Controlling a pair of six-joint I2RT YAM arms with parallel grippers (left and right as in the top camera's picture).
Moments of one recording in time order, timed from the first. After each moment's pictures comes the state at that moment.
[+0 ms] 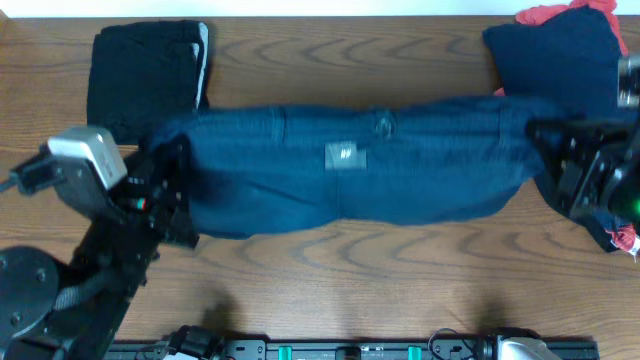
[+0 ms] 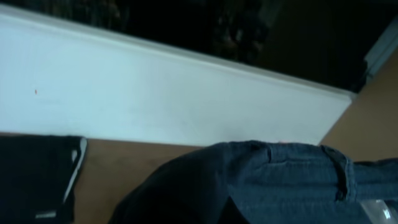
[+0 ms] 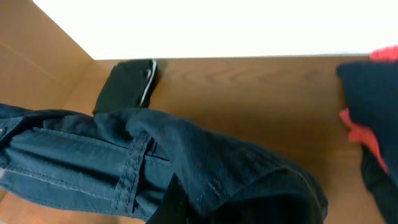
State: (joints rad) left arm -0.31 0.78 1.52 -0.85 0.00 -0.36; right arm -0.02 1.28 2.23 -1.58 -0.43 0.14
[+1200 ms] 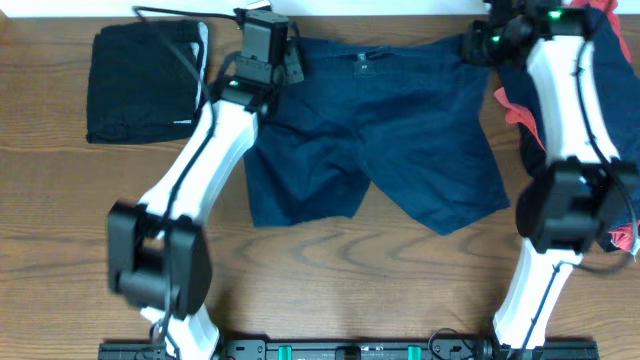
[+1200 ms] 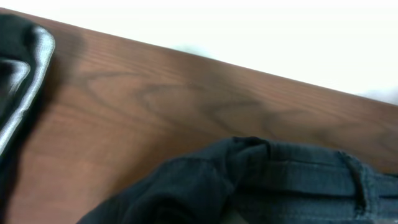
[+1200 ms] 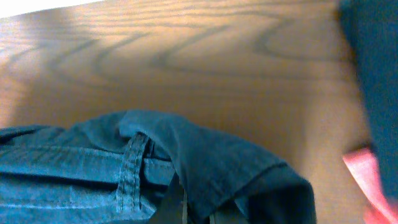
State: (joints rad) left arm -0.30 1.90 1.52 -0.28 -0.18 -0.46; right arm -0.03 2.23 2.11 -0.90 -0.28 0.12
